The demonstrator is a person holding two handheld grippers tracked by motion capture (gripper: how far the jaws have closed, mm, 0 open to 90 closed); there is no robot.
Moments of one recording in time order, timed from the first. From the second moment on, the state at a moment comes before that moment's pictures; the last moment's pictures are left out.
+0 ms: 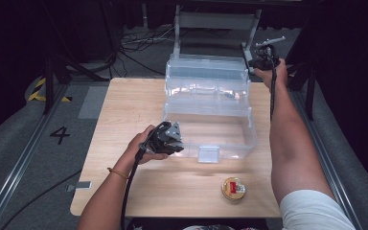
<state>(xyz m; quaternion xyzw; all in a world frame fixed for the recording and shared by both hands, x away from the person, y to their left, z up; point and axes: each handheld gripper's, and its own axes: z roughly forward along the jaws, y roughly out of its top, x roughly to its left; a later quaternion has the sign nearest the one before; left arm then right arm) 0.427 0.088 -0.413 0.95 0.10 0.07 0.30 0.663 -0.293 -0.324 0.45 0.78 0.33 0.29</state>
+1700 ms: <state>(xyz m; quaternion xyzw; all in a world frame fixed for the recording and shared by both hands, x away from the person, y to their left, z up) 0.422 0.087 -0.414 0.94 0.12 0.09 0.31 0.451 -0.317 -0.314 0.35 0.81 0.36 0.30</state>
